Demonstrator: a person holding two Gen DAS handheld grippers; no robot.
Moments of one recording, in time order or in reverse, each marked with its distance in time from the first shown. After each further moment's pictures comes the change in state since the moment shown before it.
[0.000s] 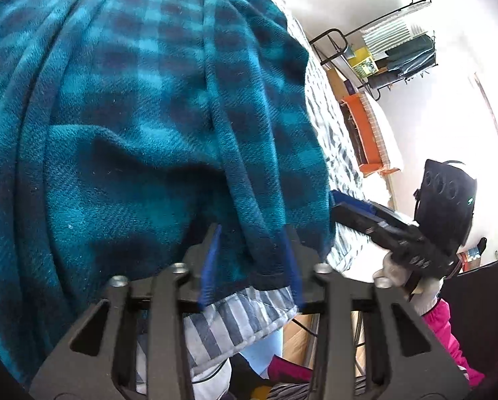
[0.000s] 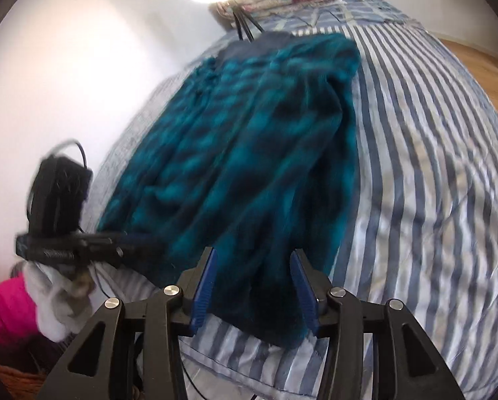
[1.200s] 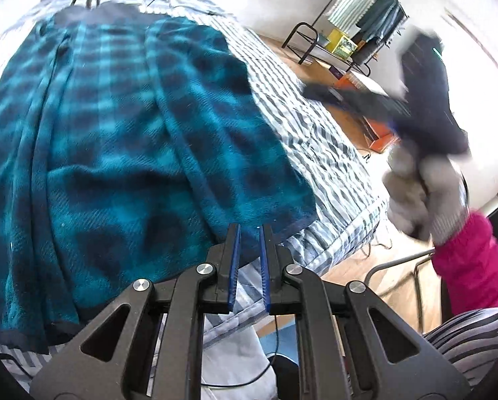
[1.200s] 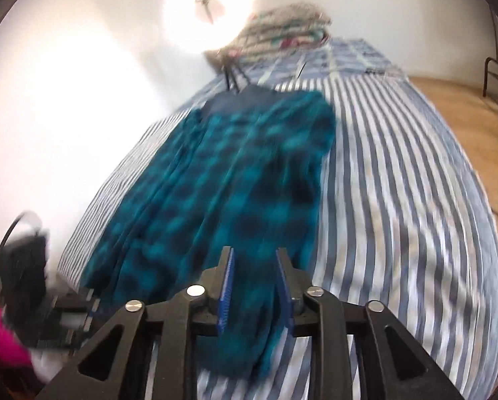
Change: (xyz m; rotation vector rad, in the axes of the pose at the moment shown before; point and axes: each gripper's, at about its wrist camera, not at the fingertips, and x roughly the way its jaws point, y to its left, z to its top) left arm -0.021 -0.082 -0.045 0.328 -0.115 0.146; right arm -0.041 -0.013 0.048 -0.024 -0.218 -0.064
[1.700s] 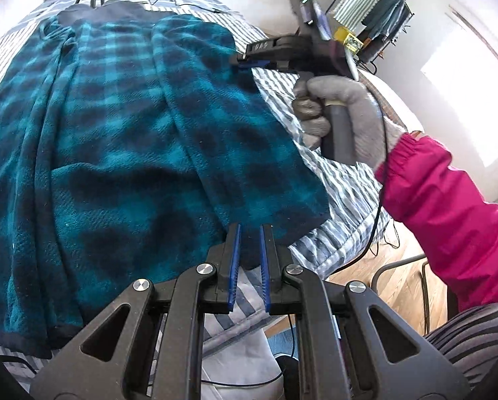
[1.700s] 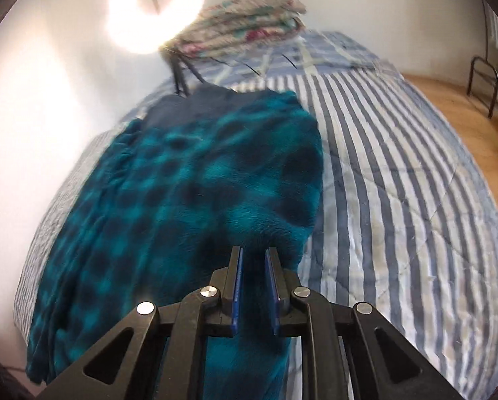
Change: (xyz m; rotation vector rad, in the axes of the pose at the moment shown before) left arm 0.009 0.014 0.001 -0.025 0.007 0.026; right arm 0.130 -0.044 0.083 0.054 0.054 -0.155
